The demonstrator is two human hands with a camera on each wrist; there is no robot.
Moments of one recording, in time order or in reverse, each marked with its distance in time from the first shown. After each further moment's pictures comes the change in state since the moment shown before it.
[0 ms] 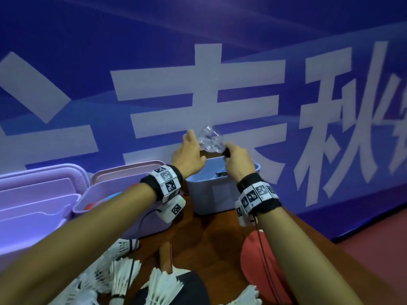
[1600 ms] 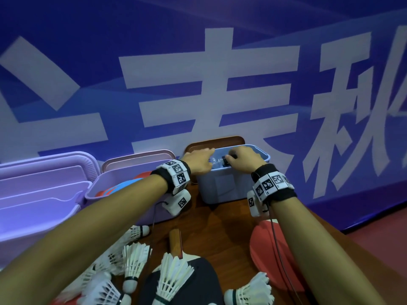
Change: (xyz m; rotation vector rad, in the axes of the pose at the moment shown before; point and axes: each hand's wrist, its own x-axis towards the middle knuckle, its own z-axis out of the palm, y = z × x) left_hand -0.008 -0.019 0.018 0.231 -0.526 0.095; right_hand 0.002 0.009 0.006 -0.267 -0.356 -0.009
